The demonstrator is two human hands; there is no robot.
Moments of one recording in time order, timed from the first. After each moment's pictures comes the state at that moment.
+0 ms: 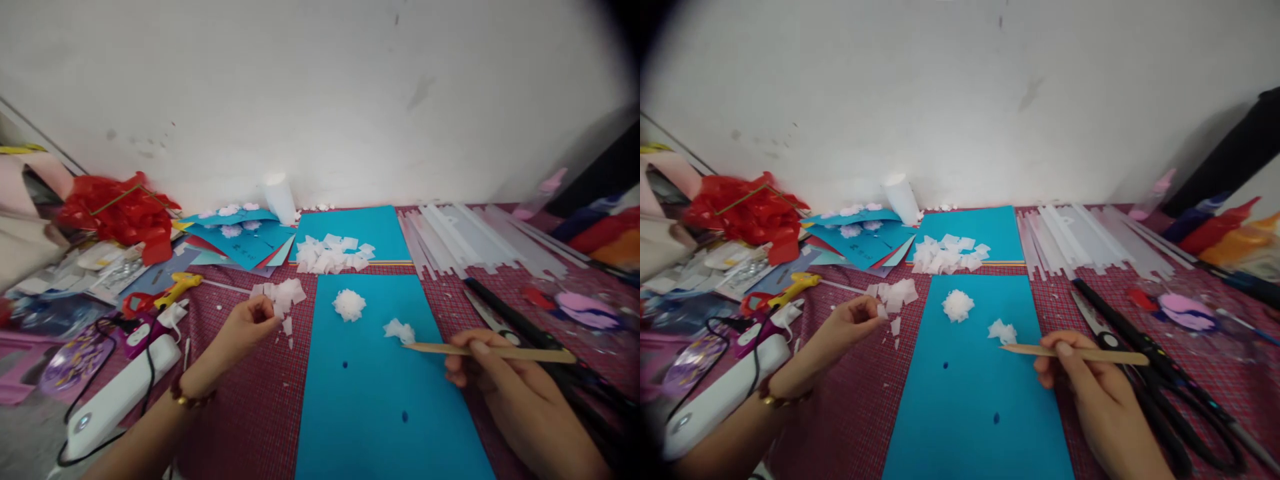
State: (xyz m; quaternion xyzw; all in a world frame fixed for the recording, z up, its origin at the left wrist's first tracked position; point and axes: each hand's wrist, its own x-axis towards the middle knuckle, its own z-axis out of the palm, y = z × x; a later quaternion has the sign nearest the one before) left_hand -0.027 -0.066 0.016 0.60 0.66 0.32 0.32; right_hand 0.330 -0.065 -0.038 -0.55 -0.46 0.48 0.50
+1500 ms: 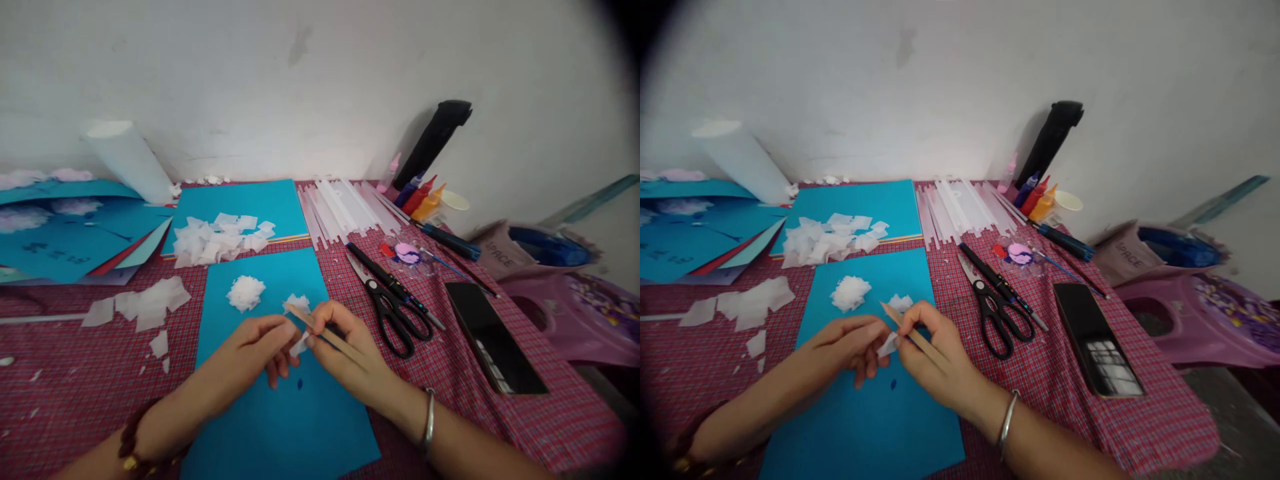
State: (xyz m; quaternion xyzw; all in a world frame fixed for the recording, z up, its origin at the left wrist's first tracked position) left_hand 0.125 -0.055 0.012 0.55 0.46 0.18 0.67; right_hand 0.302 -0.081 -0.018 -0.46 -0.54 0.54 0.45
